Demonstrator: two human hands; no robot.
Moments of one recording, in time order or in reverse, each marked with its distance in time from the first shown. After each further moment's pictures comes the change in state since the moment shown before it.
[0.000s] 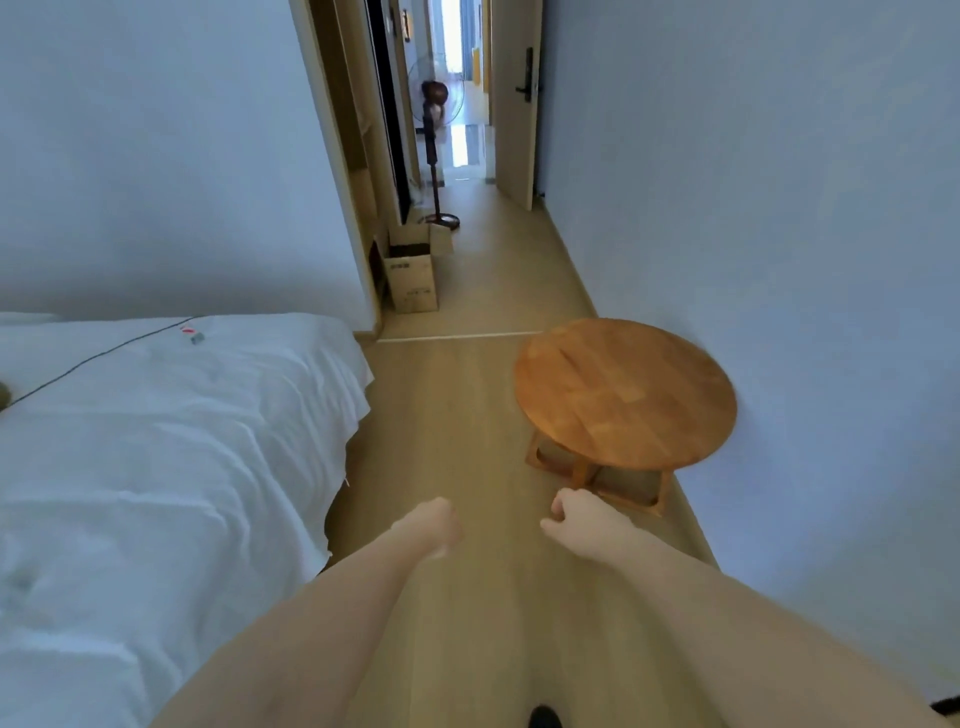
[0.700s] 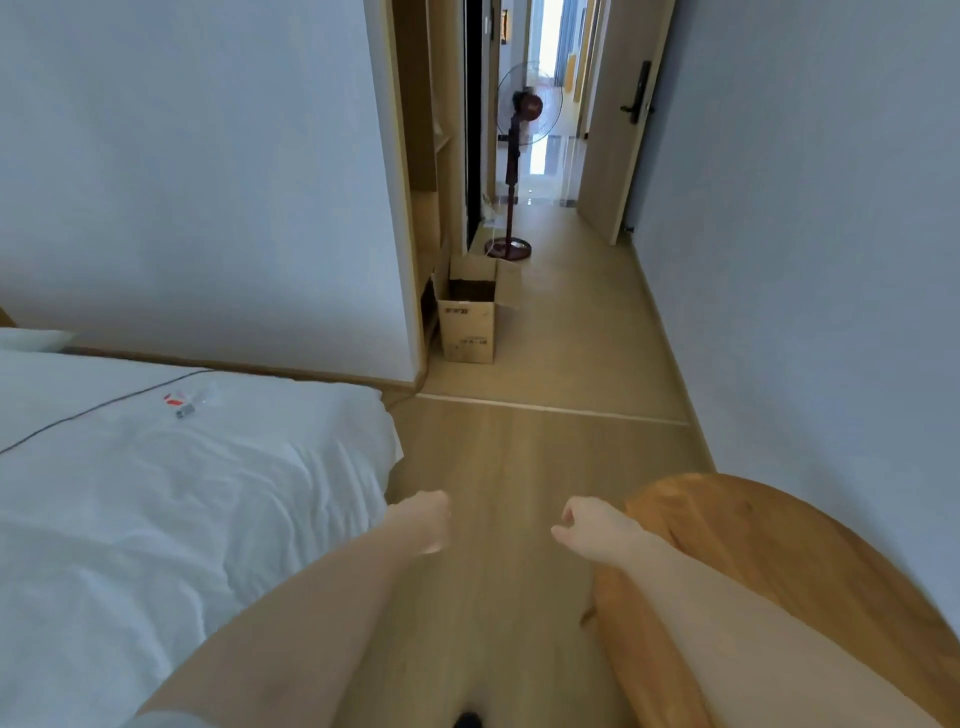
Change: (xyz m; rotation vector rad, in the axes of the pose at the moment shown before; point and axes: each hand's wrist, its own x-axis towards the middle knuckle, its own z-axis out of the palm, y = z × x) left_hand 0.418 -0.037 -0.300 0.056 0.103 -0.046; right_hand 0.482 -0.131 -0.210 -0.157 -0.083 -0.105
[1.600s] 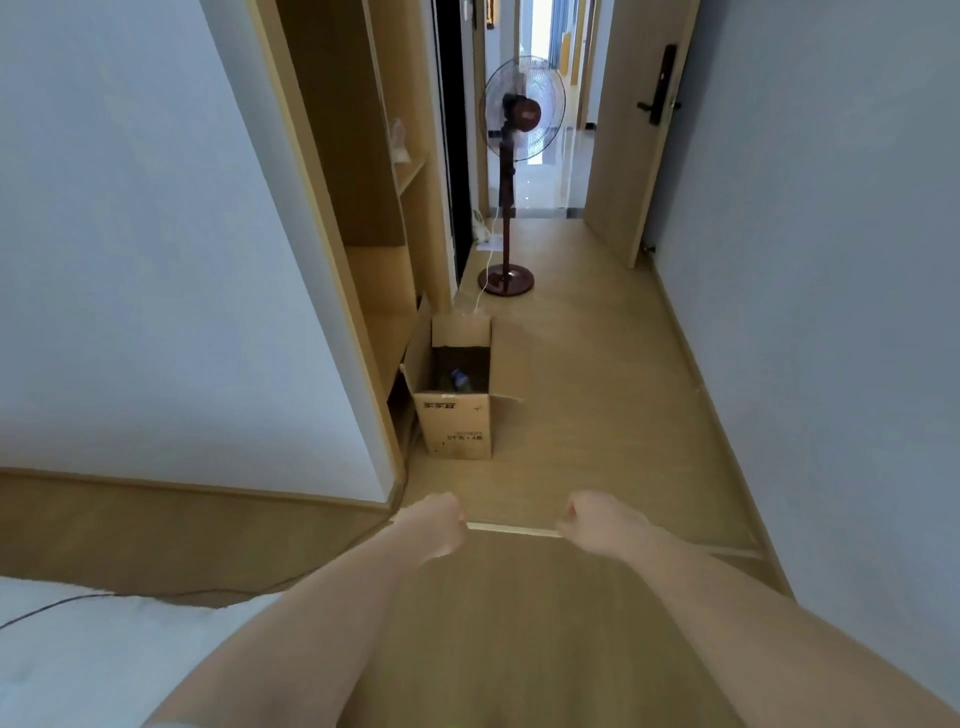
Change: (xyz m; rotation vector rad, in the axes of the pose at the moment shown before) left_hand 0.537 0.065 -0.321 -0.037 -0.029 -0.027; right_hand 0.557 0.003 -0.318 -0.030 -0.011 -0.010
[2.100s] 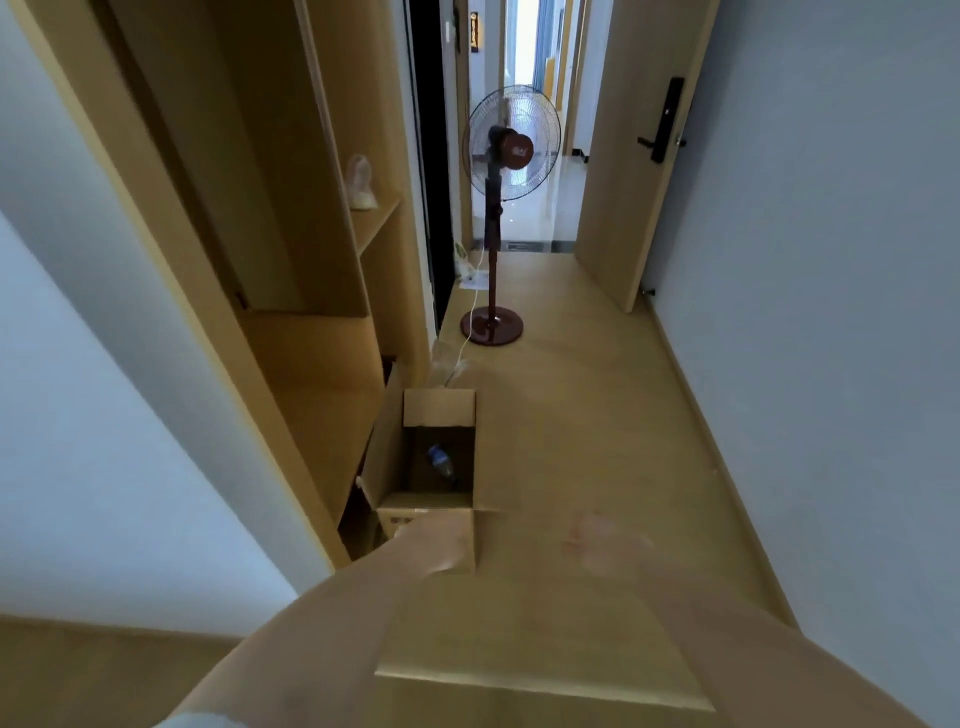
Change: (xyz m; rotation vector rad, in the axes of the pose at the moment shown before) left_hand 0.321 0.051 -0.195 -0.131 -0.053 0.111; right_hand 0.336 0.022 -0.175 -0.026 -0.101 -0.028
